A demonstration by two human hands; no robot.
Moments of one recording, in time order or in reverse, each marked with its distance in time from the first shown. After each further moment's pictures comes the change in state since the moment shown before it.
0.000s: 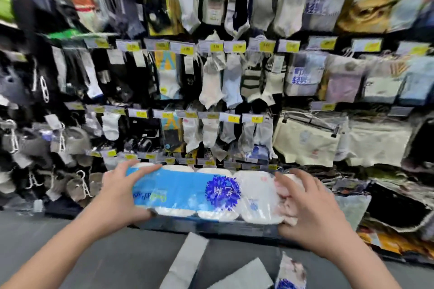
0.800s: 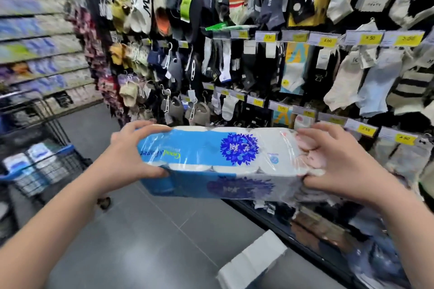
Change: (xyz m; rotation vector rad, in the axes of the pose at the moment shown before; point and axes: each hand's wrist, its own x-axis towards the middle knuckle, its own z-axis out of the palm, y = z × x) left_hand -0.138 -0.067 -0.138 0.064 0.343 -0.335; right_hand 0.122 -0.153 -0.014 0.282 -0.005 -0.636
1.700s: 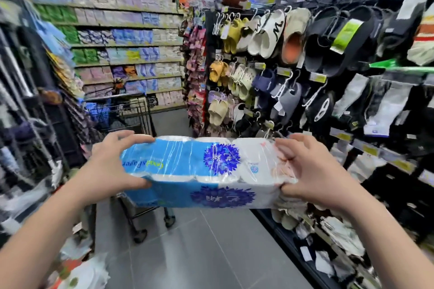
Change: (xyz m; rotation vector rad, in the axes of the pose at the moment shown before) left_hand 0.023 -0.382 -0.218 0.080 0.252 -0.340; right_hand 0.337 -0.359 0.224 0.083 -0.101 -0.398
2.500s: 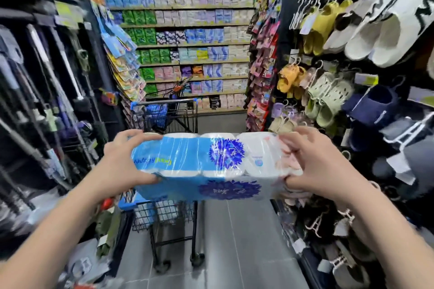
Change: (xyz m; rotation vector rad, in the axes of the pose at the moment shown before) left_hand 0.315 -0.113 0.075 0.130 0.193 -0.292; right_hand 0.462 0.108 0.143 0.097 -0.058 -0.369
